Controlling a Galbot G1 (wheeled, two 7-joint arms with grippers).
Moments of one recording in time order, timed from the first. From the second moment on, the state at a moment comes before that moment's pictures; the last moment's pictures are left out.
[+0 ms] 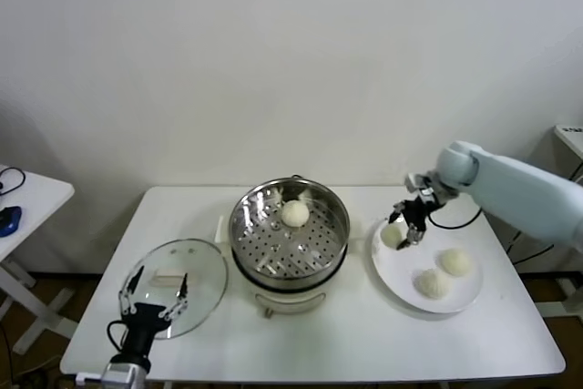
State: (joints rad) left arm 1.68 -1.46 -0.71 -2.01 0.12 -0.10 0.08; right arm 0.50 0.85 -1.34 1.06 0.48 -0.06 -1.13
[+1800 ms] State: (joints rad) left arm 1.66 -1.49 -0.70 -2.03 0.13 -0.10 0.09; right arm 0.51 1.41 -1.44 0.97 0.68 -0.15 -1.08
